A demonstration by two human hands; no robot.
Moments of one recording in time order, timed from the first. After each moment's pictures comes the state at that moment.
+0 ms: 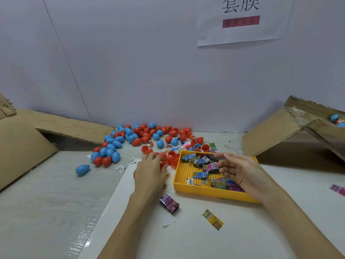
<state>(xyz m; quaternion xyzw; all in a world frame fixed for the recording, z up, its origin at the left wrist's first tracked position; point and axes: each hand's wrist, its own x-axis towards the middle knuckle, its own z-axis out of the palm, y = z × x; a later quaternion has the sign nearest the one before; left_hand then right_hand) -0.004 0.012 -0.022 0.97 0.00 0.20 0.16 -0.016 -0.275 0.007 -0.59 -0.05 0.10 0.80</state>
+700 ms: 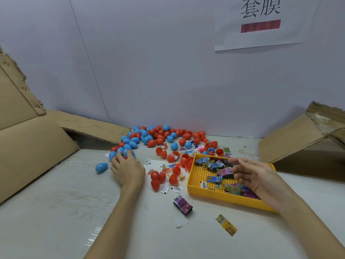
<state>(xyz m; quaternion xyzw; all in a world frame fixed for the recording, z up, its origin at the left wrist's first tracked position) 0.009 0.096 -0.023 0.91 0.30 0.24 0.14 -0.015 -0.274 0.007 -0.60 -0.06 0.11 0.79</state>
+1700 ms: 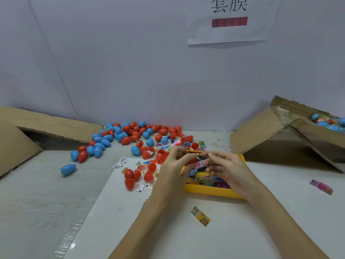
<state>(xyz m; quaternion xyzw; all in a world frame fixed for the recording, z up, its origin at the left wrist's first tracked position) -0.032 -0.070 -0.006 0.85 -0.26 0.31 0.33 -0.024 -0.270 0.008 -0.64 -0.07 0.07 0.76</state>
